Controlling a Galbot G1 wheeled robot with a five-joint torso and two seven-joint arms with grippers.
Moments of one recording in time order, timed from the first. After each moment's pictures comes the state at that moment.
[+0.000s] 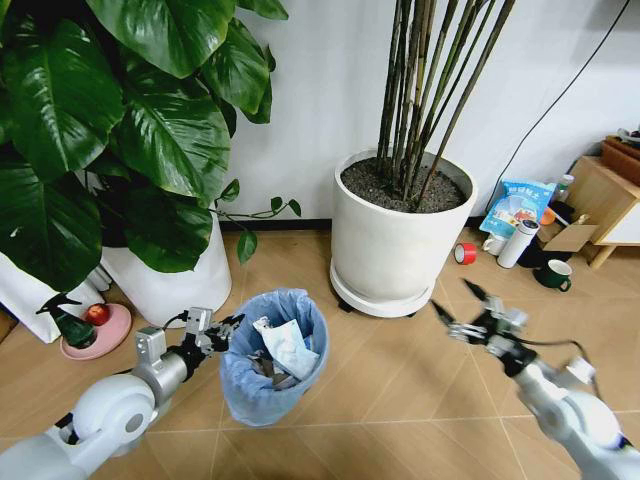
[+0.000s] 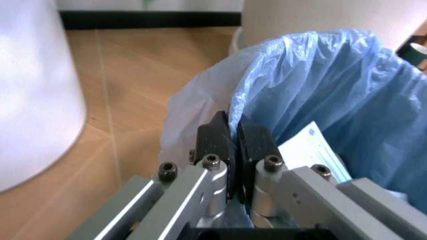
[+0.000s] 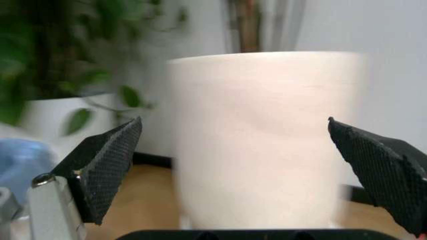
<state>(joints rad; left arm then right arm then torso) 1.29 -0.57 -0.25 -2.00 -1.04 0.20 -0.10 -1.58 1.02 0.78 1.74 0.77 0.43 -0.59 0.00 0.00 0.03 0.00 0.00</state>
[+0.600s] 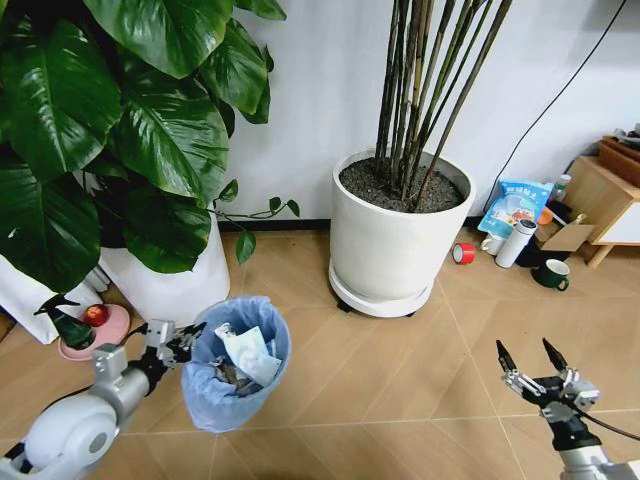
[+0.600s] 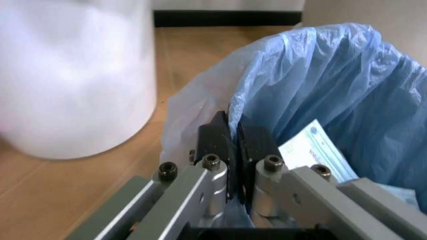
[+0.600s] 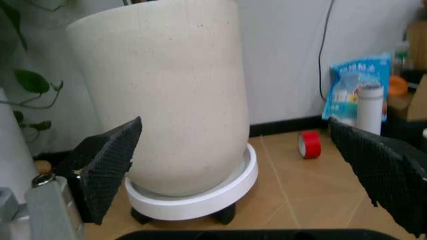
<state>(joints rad) 1.62 -0.67 -0.60 -2.01 -0.91 0.19 -0.04 -1.77 1.27 0.86 1.78 0.72 0.45 -0.41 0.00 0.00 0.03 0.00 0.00</state>
